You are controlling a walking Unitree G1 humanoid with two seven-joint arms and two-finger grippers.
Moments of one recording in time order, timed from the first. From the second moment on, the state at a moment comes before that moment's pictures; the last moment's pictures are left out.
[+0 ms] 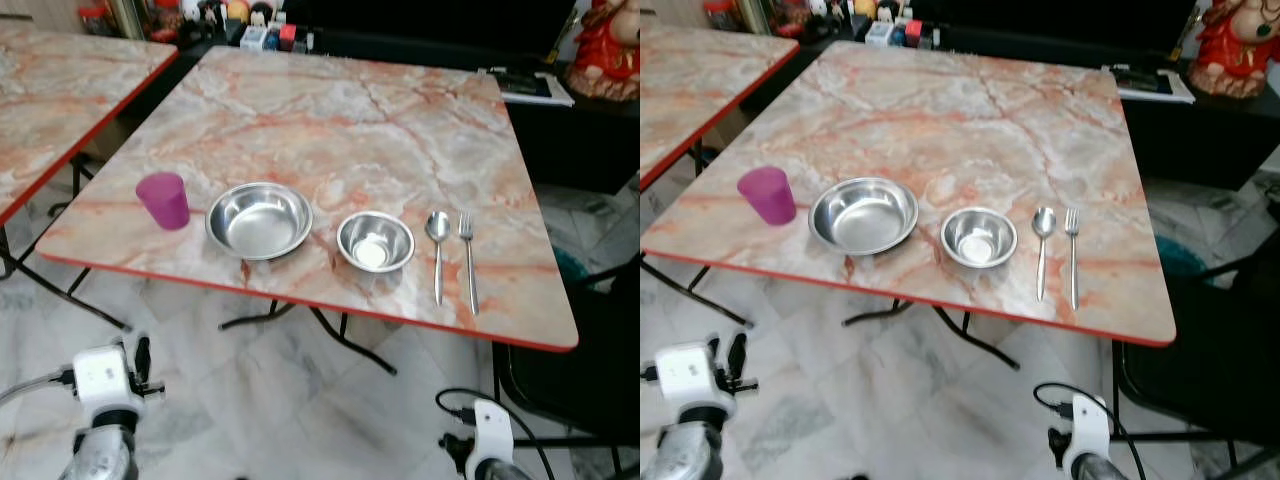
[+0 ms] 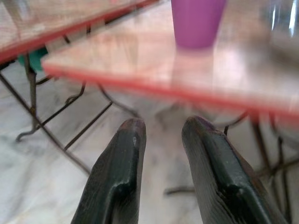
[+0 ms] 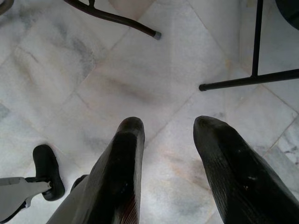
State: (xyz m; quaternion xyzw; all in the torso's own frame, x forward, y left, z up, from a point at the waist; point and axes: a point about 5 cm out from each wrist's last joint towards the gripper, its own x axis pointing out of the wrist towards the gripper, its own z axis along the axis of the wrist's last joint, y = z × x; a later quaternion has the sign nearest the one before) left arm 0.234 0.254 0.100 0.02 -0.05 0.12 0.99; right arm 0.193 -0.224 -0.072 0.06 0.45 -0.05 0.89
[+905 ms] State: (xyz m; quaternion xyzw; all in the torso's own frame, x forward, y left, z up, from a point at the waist) left arm 0.295 0.200 0.170 -0.26 0.01 -0.03 0.96; right arm 0.195 -0.222 -0.072 0.06 0.44 -0.05 0.89
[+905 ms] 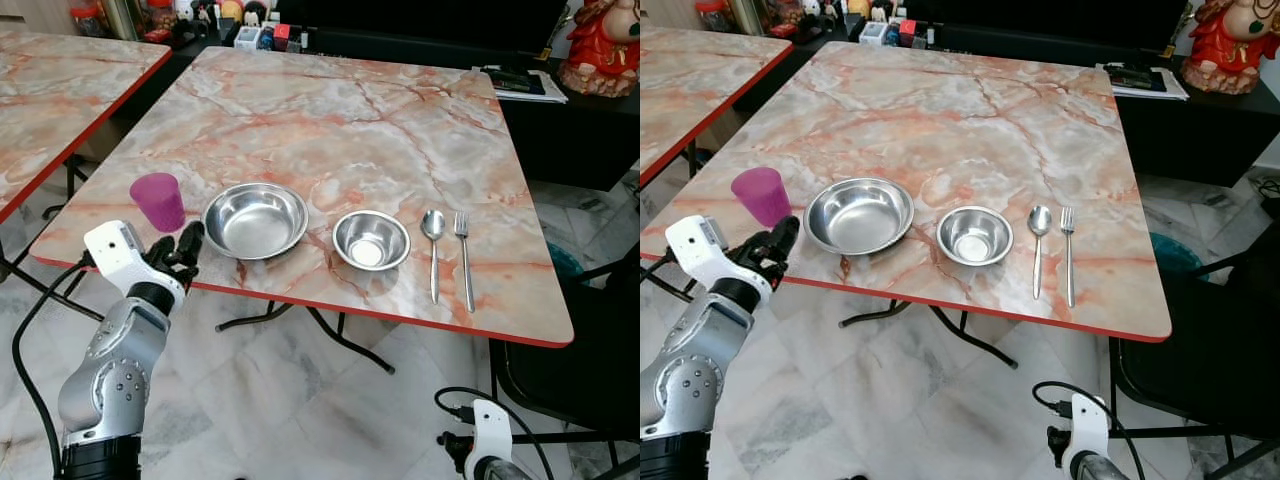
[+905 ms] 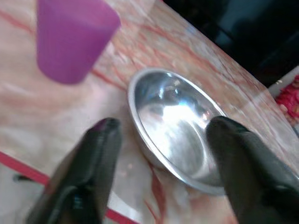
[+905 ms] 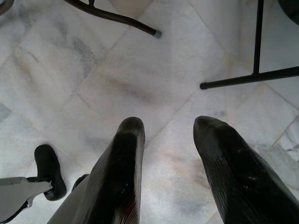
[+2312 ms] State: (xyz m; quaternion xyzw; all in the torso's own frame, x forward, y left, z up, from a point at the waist) left arm 0.331 0.187 0.177 -0.22 0.15 -0.02 0.96; right arm 0.195 -0.221 -0.072 0.06 0.44 -0.04 0.89
